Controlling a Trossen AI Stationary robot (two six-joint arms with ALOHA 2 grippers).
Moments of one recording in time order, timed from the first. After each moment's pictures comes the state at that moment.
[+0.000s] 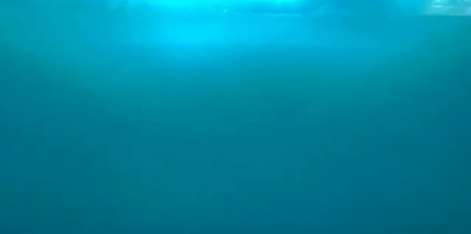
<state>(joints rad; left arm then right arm) 0.71 0.95 0.28 0.50 0.55 -0.14 -0.47 2.40 2.06 -0.89 -0.13 -0.02</state>
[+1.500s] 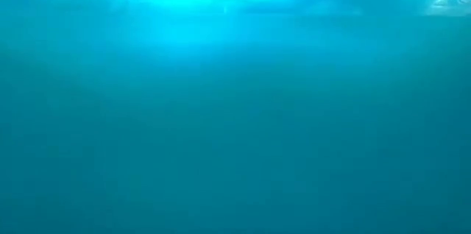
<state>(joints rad) 0.71 0.95 0.28 0.44 0.55 -0.13 -0.41 2.36 2.06 -0.97 -0.16 -0.23</state>
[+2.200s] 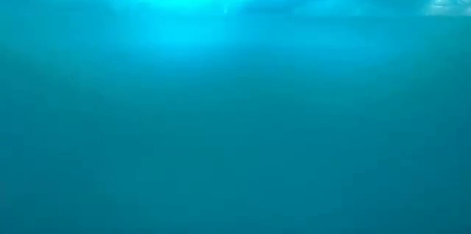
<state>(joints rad) 0.71 0.95 0.28 0.41 0.55 -0.14 -0.39 2.29 1.96 -1.05 -0.13 -0.24</state>
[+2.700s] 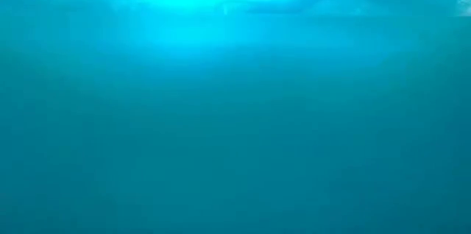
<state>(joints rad) 0.71 0.95 0.28 0.41 0.55 -0.13 -0.39 2.29 1.86 -0.95 -0.01 -0.30</state>
